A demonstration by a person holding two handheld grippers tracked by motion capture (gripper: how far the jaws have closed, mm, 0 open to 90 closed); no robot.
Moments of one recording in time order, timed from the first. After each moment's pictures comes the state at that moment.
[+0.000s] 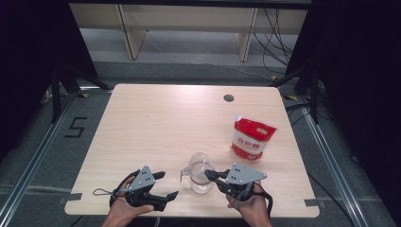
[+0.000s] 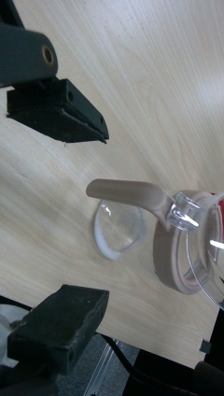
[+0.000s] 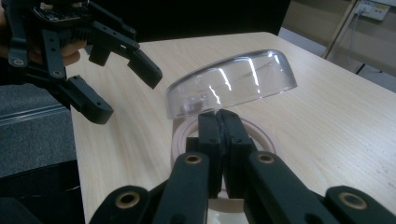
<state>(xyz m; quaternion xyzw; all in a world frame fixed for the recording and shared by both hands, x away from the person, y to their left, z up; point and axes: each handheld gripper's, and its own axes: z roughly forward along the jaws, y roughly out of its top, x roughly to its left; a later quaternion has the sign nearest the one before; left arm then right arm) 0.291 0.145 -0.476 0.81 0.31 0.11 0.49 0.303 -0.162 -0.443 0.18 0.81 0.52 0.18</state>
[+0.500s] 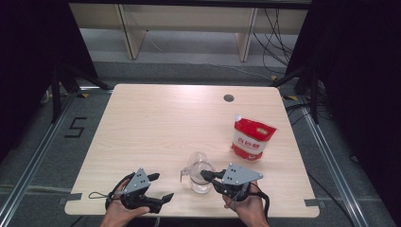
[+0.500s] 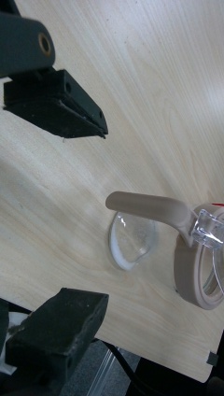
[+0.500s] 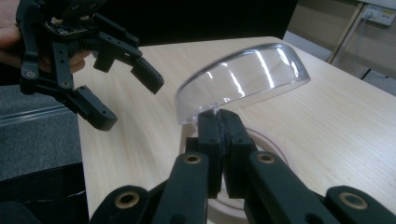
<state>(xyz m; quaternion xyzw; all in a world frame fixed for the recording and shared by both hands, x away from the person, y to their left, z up) 0.287 0.156 -0.484 0.80 0.32 0.12 0.49 0.302 -0.152 -0.440 0.17 0.81 0.53 0.18</state>
